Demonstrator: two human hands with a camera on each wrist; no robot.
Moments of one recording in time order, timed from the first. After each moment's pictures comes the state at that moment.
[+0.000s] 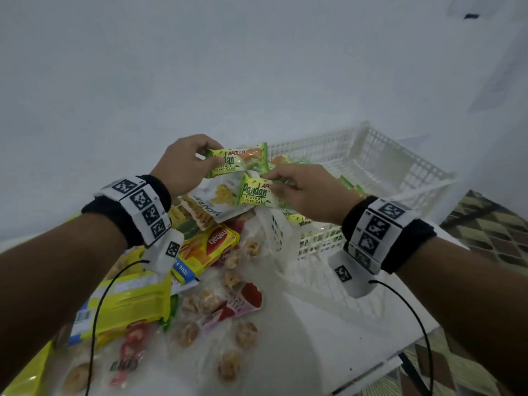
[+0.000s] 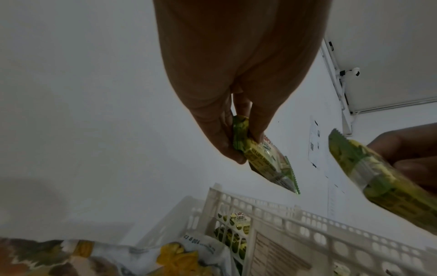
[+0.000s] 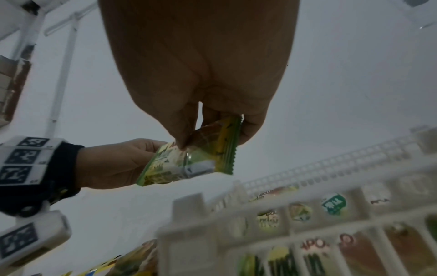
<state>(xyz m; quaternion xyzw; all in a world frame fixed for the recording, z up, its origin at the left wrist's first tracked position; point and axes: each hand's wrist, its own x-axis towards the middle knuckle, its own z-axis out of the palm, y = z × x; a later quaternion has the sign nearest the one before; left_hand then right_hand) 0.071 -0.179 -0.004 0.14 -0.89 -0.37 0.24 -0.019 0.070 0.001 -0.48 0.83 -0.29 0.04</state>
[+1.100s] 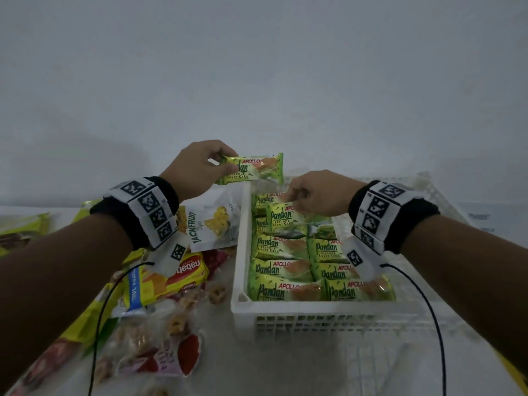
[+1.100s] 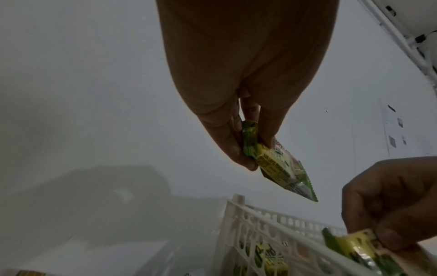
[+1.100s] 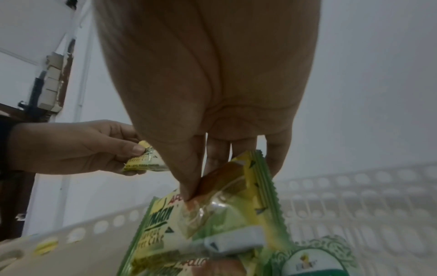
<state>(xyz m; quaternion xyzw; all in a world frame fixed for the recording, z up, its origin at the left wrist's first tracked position) -0.014 -0.162 0.006 0.28 -0.85 -0.36 0.27 -0.215 0.013 0.014 -0.60 0.78 -0.06 0.16</state>
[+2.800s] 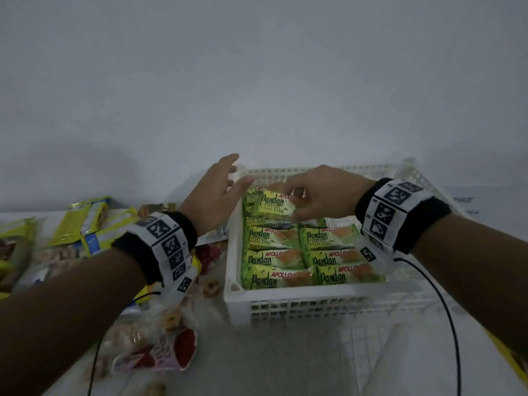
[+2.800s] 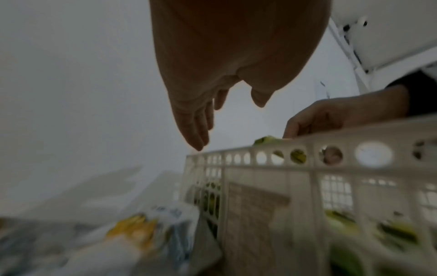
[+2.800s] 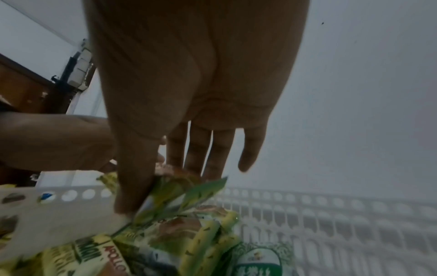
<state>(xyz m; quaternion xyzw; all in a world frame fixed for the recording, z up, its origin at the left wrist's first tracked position) -0.022 -0.098 -0.032 0.26 -0.87 -0.36 0.23 -0.220 0.045 0.007 -0.65 0.75 -0.02 0.09</state>
